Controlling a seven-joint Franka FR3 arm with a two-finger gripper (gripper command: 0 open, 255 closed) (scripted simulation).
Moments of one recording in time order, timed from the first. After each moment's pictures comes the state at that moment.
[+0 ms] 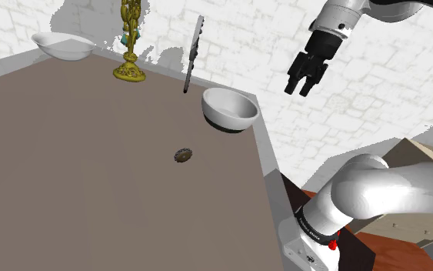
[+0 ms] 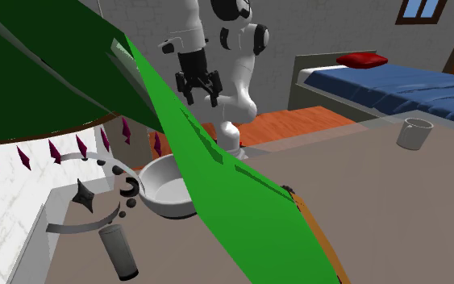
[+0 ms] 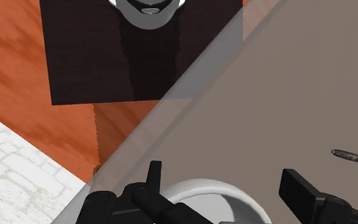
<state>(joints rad) 0.00 -0.82 -0.01 -2.32 0.12 1.43 0.11</state>
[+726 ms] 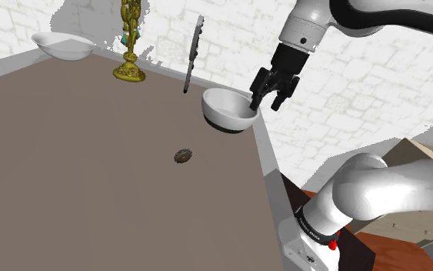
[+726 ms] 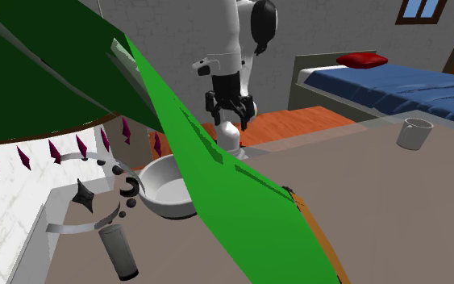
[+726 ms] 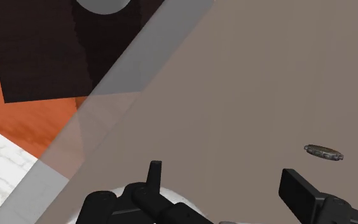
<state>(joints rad) 0.04 -0.77 0.22 -2.40 0.24 1.61 0.34</state>
